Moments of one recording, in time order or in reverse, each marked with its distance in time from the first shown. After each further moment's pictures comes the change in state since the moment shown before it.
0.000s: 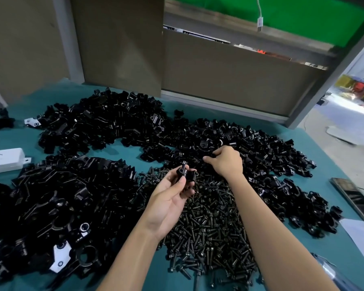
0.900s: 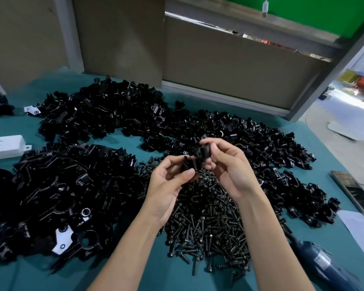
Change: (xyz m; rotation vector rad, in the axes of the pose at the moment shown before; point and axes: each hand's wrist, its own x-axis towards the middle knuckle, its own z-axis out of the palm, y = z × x) left_hand -0.006 0.001 0.007 0.206 0.012 0.195; right_hand -0.092 -0.011 -0.040 1.248 -0.518 -0.279
